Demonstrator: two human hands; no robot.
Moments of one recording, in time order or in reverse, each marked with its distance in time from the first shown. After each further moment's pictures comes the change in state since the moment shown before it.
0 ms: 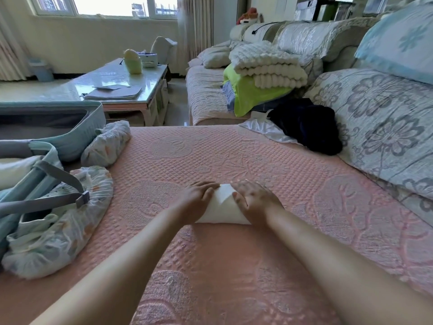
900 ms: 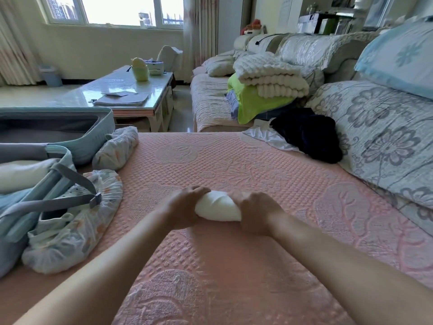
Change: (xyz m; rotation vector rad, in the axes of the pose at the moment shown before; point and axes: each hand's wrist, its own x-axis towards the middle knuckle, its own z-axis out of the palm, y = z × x) left_hand -0.029 -0.013 -0.034 0.191 0.033 0.119; right_hand -0.032 -0.042 -0.039 -0.155 0.032 -0.221
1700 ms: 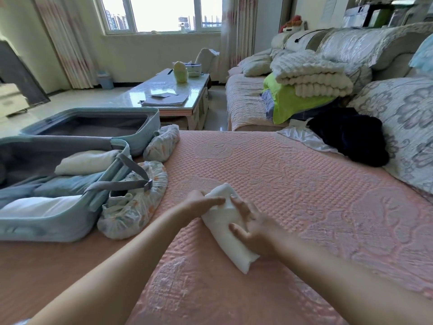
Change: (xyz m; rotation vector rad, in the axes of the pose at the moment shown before) left_hand -0.055 0.000 -0.028 -0.819 -0.041 -0.756; right_hand -0.012 -0.070 0.038 0.434 -0.125 0.015
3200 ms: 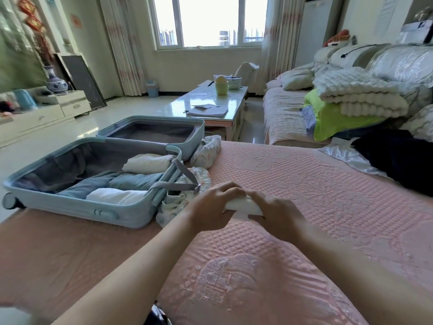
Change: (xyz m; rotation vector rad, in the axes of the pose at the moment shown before) left_hand -0.081 -0.008 -0.083 0.660 0.223 1.070; right_hand 0.027 -0.078 -0.041 -0.281 0.254 -0.343
